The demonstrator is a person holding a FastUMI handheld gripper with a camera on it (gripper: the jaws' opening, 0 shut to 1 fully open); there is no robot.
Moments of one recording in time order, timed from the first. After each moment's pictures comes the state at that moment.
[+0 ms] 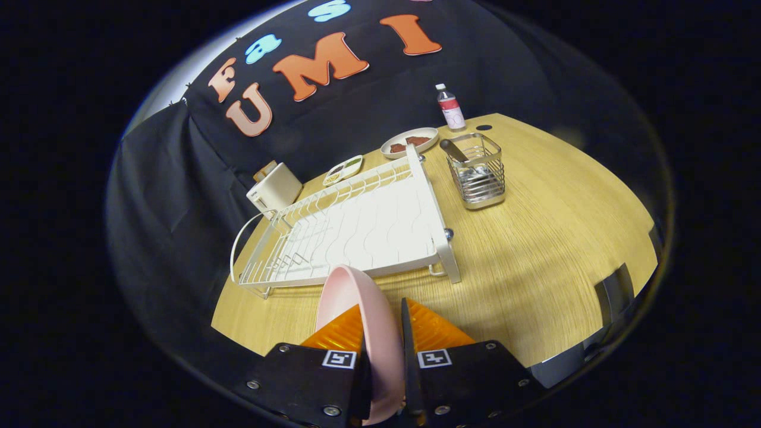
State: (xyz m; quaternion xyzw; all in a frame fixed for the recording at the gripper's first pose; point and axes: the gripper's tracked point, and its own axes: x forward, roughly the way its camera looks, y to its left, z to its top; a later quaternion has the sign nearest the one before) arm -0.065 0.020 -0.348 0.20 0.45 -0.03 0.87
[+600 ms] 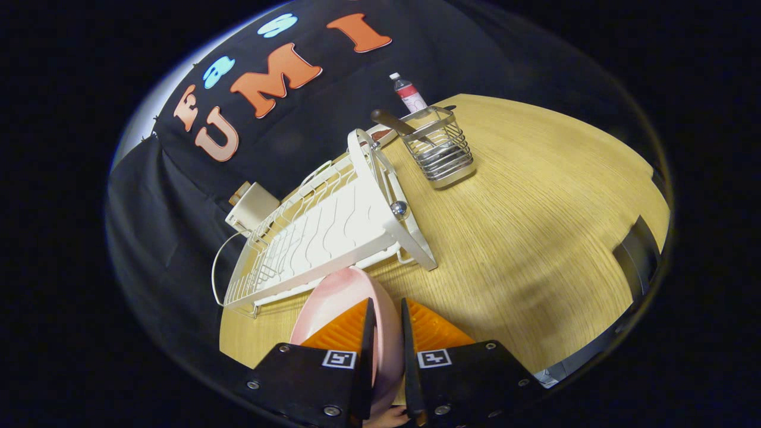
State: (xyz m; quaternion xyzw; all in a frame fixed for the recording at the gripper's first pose) arm -0.063 -0.005 -0.391 0.25 0.44 -0.09 0.86
